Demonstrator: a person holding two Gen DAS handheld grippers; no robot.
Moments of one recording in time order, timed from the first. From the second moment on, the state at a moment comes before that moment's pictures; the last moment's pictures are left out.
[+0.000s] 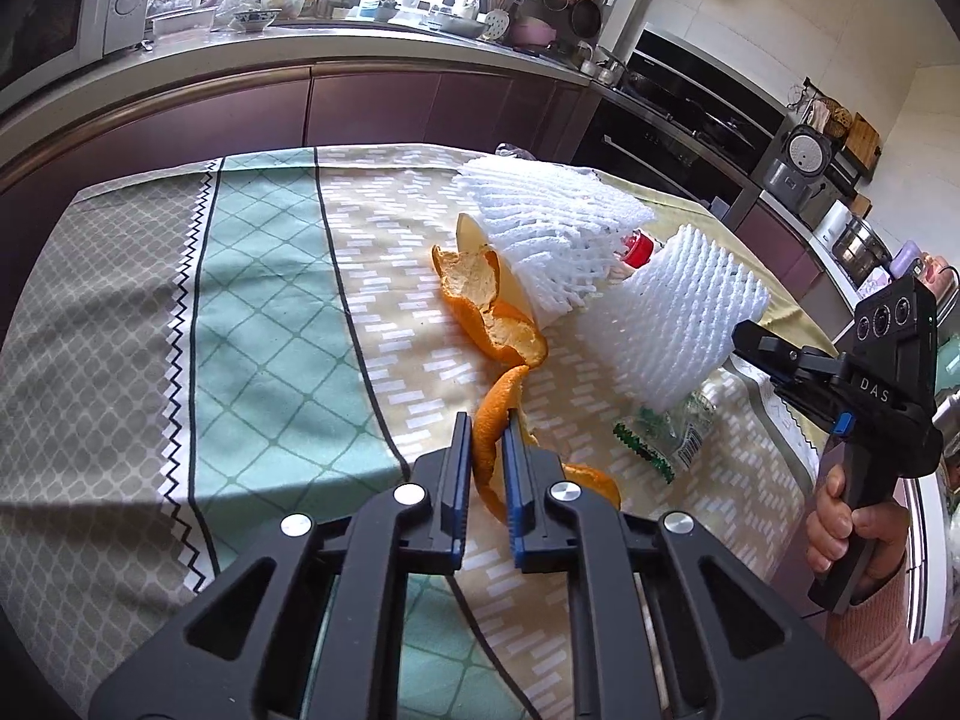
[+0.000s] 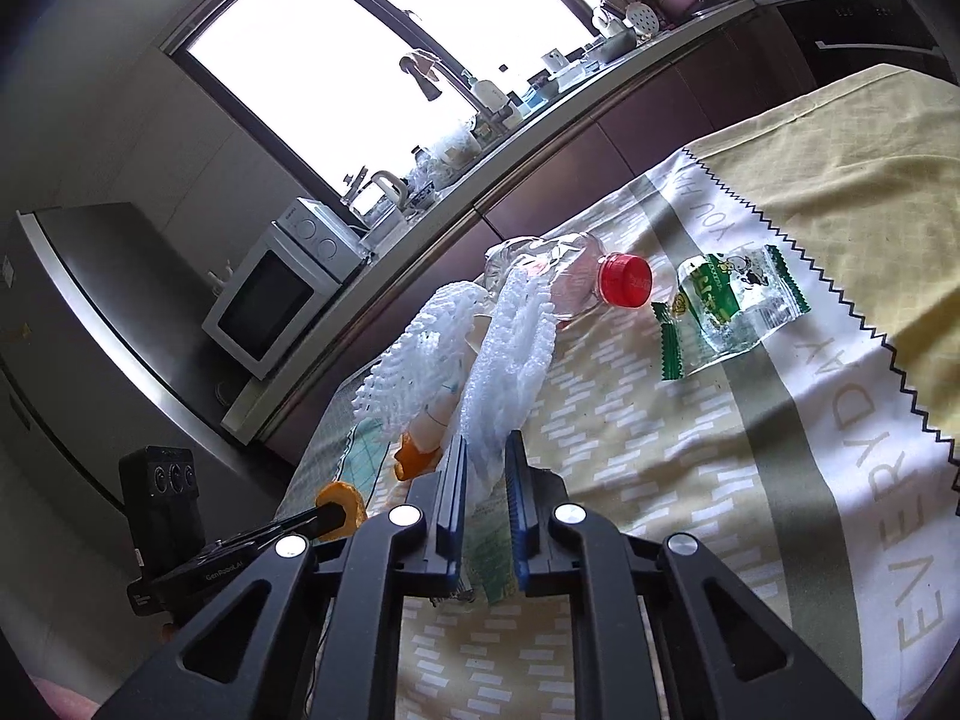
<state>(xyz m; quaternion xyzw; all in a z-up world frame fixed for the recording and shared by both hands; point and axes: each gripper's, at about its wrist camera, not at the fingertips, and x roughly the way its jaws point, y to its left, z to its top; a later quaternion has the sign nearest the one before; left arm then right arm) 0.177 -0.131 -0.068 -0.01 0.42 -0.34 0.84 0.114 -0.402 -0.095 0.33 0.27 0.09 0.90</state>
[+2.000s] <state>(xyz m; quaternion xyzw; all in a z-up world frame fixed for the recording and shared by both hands) 0.119 0.127 0.013 -0.05 0.31 -0.13 0.94 0.198 -0.162 -0.036 0.20 0.30 0.36 0.86</state>
